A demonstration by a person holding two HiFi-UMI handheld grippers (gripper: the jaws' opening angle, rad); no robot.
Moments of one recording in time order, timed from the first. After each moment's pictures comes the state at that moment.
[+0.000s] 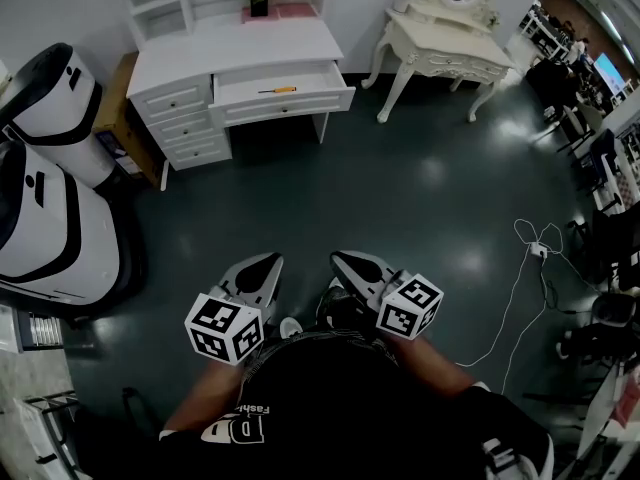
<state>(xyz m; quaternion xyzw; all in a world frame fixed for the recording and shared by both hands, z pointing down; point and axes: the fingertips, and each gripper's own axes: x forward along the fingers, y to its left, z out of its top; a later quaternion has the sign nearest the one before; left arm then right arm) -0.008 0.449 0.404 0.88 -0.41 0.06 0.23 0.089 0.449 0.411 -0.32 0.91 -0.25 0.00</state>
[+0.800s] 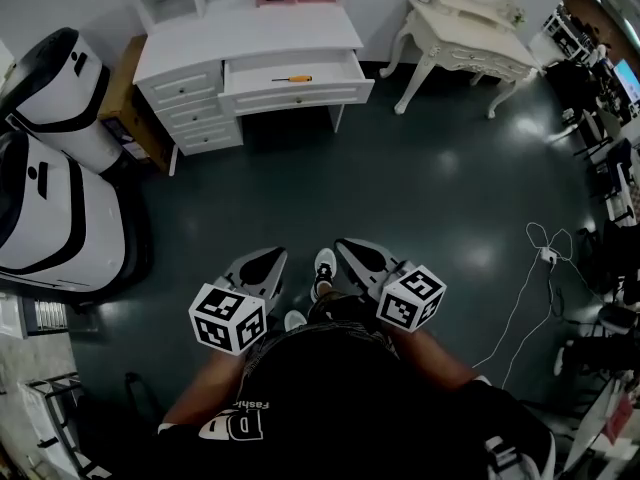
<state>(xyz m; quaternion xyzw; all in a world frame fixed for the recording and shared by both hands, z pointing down) -0.014 0.402 0.431 0.86 -0.43 0.09 0.27 0.081 0.386 0.425 -0.33 0.91 -0.26 -0.01</state>
